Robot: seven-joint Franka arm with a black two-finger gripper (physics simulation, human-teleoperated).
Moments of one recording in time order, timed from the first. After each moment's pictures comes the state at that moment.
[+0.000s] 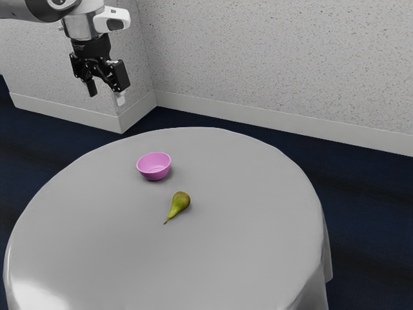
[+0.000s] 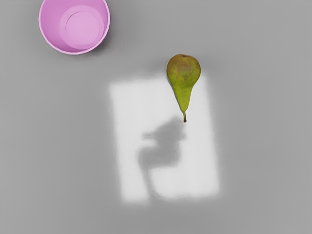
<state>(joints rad) -0.10 -0.04 0.10 -1.55 0.03 1.53 0.11</state>
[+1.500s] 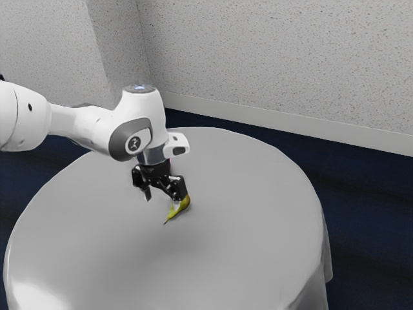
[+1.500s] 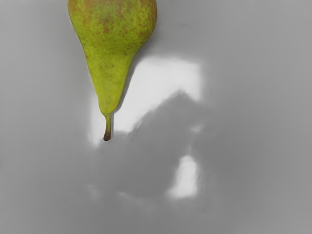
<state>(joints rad) -0.10 0.14 -0.03 -2.09 0.00 2.20 -0.15</state>
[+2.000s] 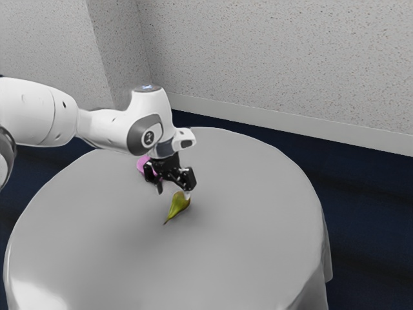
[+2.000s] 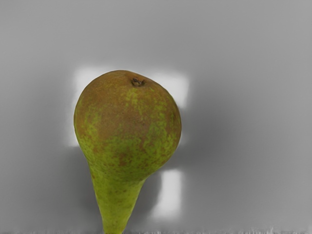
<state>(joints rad) -0.08 0.37 0.01 -1.88 -0.08 2.24 -0.09</state>
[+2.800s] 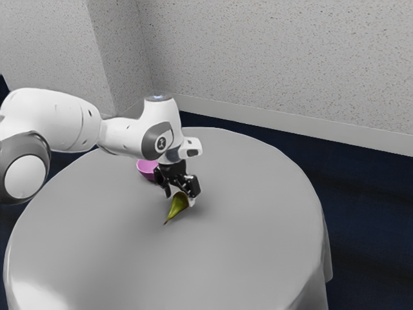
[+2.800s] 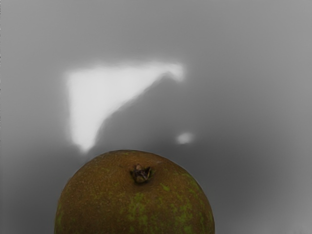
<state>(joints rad) -0.08 0.56 0.04 -1.70 -0.11 2.21 0.10</state>
